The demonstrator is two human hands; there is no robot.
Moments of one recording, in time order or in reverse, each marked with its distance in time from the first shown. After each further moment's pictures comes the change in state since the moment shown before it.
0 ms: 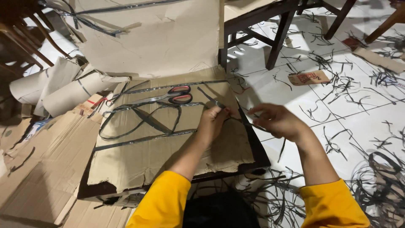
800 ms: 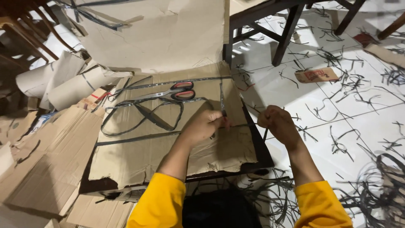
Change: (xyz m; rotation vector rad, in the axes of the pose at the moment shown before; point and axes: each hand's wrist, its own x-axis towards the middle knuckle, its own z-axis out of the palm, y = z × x) left_hand -0.048 0.116 -0.049 0.444 -0.281 -0.034; right_hand 0.061 0.132 -0.011 0.628 -0.252 -0.472
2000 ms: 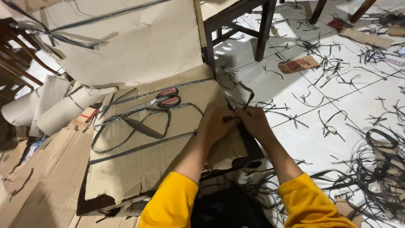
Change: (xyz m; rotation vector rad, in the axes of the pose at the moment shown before) left_hand 0.057 -0.044 0.081 0.149 0.067 0.296; right_hand 0.006 -0.008 0.072 -0.827 0.601 0.240
